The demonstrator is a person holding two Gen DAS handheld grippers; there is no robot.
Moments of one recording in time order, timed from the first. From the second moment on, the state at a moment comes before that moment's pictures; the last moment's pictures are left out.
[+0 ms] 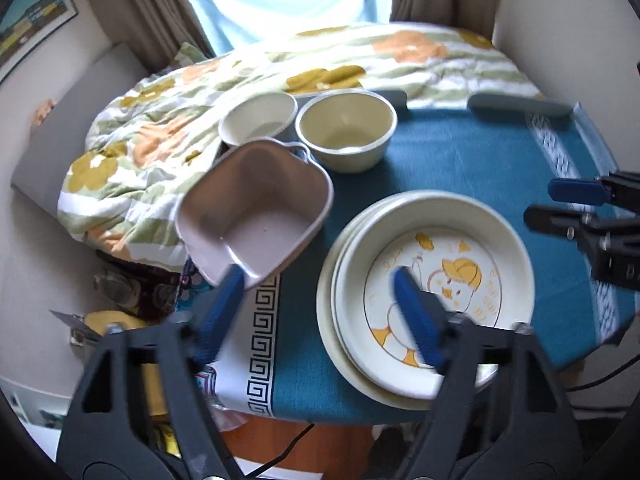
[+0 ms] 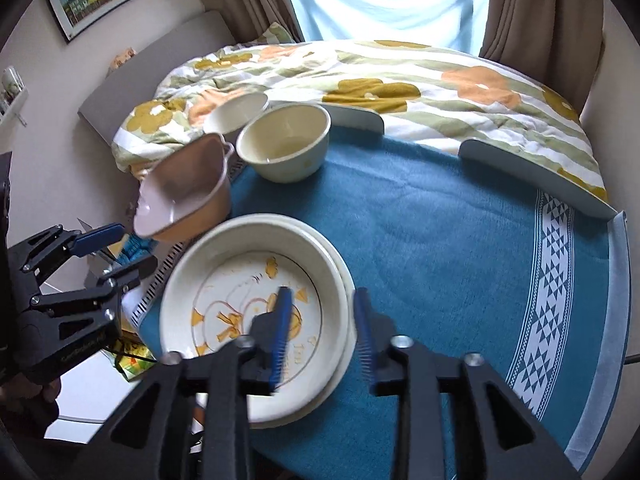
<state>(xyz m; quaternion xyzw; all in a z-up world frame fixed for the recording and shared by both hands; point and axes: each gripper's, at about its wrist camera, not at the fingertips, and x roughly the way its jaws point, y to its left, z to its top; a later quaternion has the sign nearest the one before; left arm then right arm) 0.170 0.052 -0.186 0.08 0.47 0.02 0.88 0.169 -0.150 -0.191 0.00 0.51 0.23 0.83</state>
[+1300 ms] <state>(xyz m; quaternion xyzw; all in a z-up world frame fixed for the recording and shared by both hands) 0.266 0.219 -0.291 -0.22 0.58 0.09 0.78 0.313 0.034 -0.274 -0.02 0.62 0.33 0.72</state>
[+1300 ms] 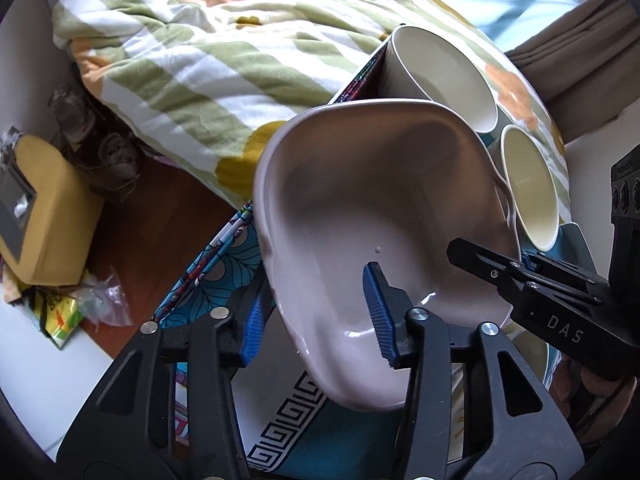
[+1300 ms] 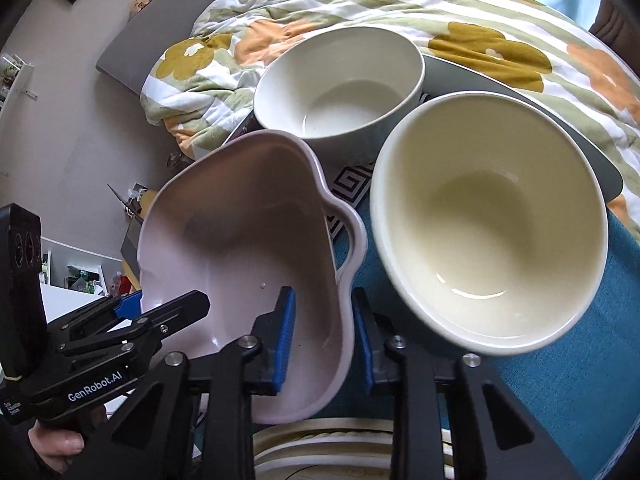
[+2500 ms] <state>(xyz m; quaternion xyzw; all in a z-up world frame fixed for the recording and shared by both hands) 0.199 0.024 -0.158 -0.08 0.49 -0.01 0.87 0.192 -0.166 -0.159 0.07 0.50 0.23 0.83</state>
